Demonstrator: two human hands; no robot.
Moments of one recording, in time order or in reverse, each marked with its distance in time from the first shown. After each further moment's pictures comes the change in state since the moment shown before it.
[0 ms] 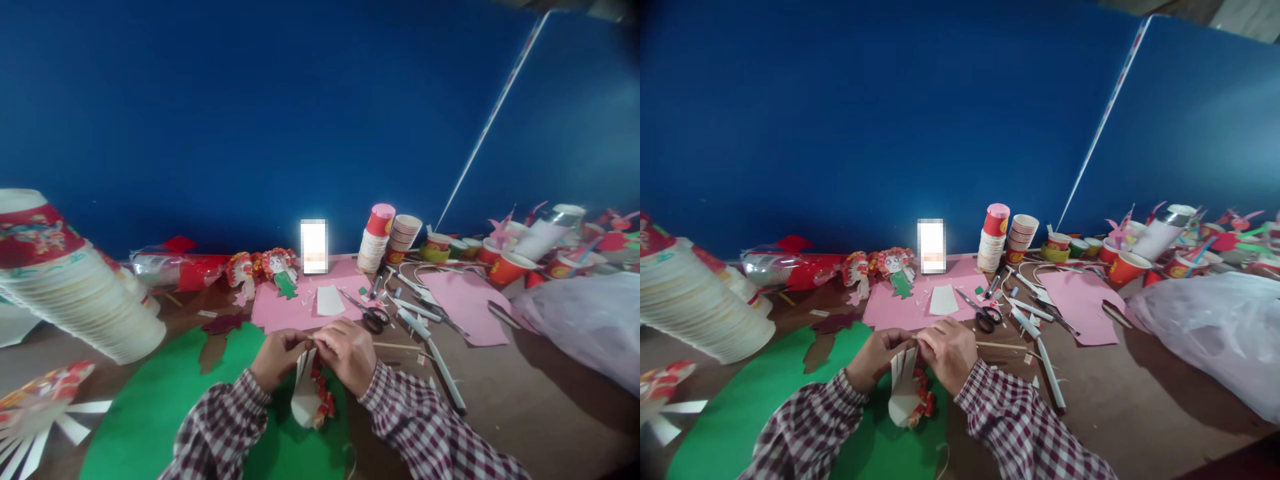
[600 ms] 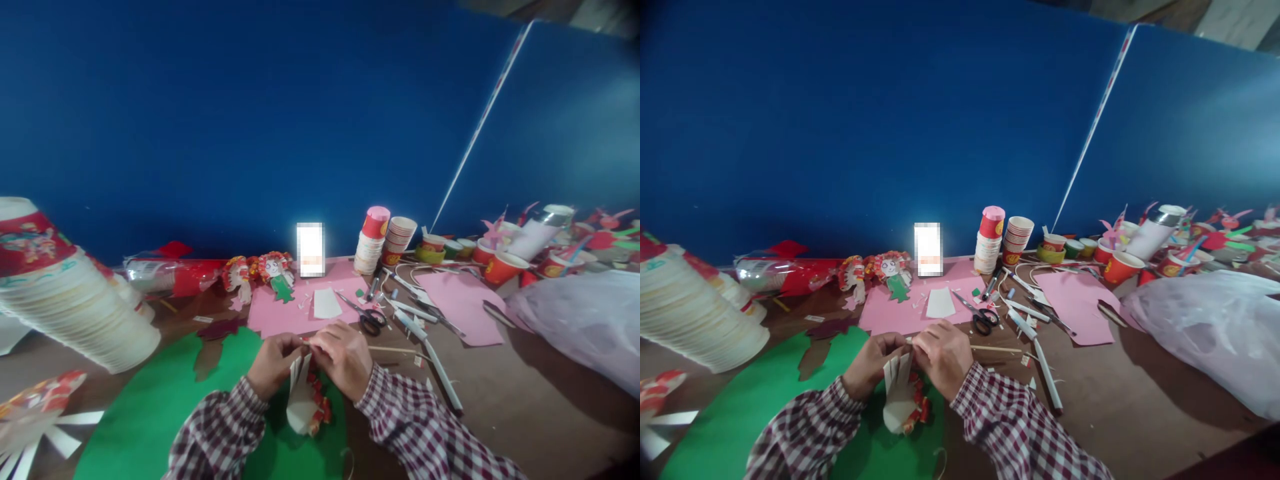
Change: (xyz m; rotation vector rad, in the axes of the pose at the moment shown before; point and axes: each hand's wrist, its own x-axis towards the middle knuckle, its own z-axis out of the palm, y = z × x) left_hand 0.001 -0.004 -0.001 0.055 0.043 0.044; right_hand -0.001 -0.002 -0.001 -0.020 -0.016 -0.012
